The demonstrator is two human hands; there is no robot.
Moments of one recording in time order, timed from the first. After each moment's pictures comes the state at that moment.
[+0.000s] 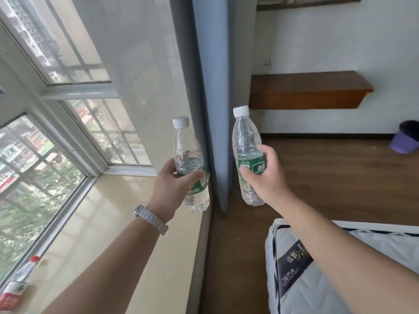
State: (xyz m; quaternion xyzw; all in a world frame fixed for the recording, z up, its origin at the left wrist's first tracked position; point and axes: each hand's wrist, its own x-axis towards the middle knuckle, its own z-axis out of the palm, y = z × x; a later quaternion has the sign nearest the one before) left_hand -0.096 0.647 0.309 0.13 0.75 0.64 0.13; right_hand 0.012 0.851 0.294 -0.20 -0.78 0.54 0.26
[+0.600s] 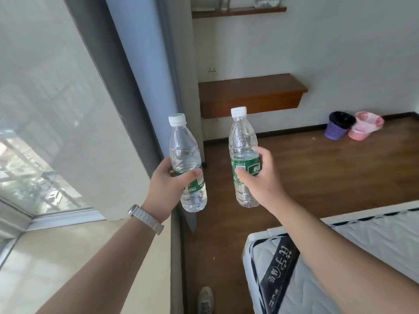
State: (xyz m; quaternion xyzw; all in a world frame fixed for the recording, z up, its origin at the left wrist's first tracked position) left_hand -0.201 0.802 0.301 0.26 0.70 0.63 0.22; right_hand -0.043 0.966 0.288 -0.32 -0.73 0.52 0.31
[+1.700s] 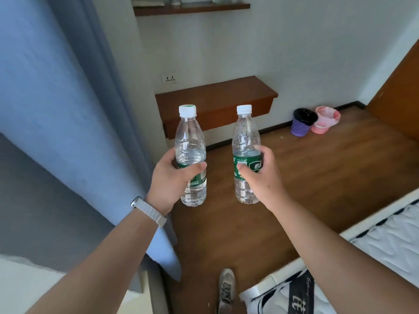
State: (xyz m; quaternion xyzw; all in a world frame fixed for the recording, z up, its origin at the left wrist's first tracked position) left_hand -0.395 1.059 0.300 0.32 0.68 0.59 0.28; right_hand -0.209 1.172 0.283 -0.45 -0.67 0.49 0.35
